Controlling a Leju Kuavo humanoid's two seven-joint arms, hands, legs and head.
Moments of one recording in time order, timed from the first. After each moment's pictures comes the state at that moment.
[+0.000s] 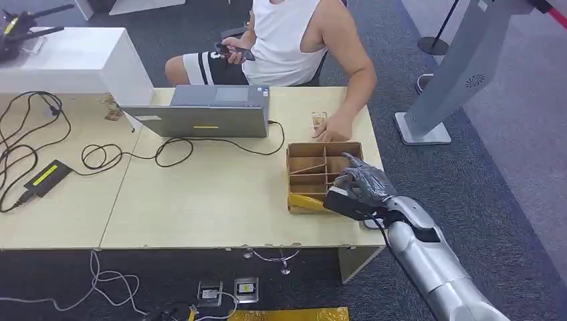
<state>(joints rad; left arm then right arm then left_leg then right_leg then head) -0.30 0.12 -0.46 -0.21 -0.43 0.13 0.06 -0.55 -0.19 0.40 -0.98 0.93 -0.11 -0.19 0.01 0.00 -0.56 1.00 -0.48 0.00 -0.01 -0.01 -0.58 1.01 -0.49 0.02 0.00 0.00</state>
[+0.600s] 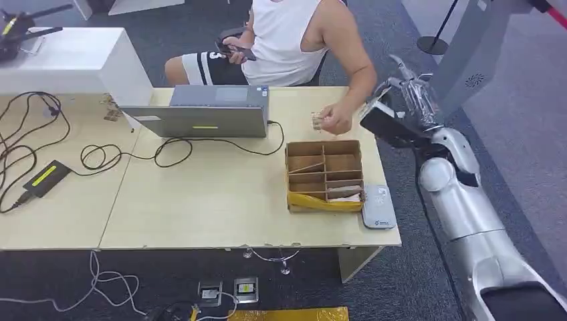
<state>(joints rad) -0.31 0.11 -0.46 -0.21 -0.46 0.12 0.05 -0.82 -0.23 0.28 -1.05 0.83 -0.20 -0.22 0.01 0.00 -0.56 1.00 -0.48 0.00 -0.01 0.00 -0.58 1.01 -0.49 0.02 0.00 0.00</state>
